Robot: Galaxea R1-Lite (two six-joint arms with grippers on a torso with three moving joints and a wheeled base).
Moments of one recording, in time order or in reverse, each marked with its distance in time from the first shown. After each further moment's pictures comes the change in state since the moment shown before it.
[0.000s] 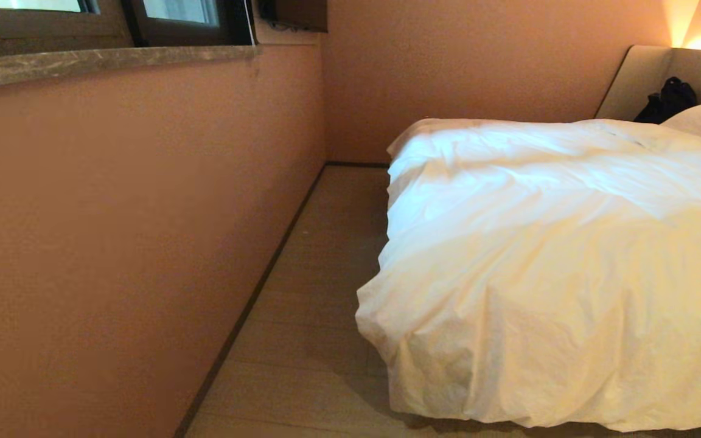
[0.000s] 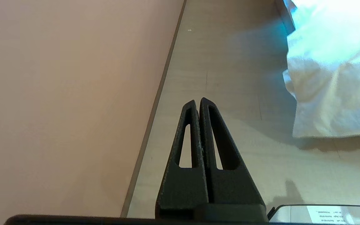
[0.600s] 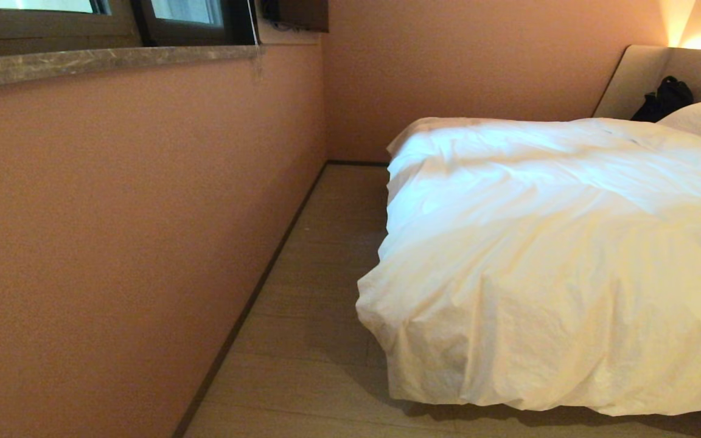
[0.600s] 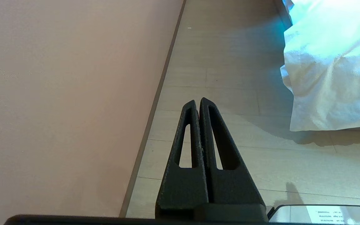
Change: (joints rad) left arm 0.001 0.000 0.000 0.000 0.000 -0.001; right arm 0.000 0.000 0.000 0.000 0.000 0.000
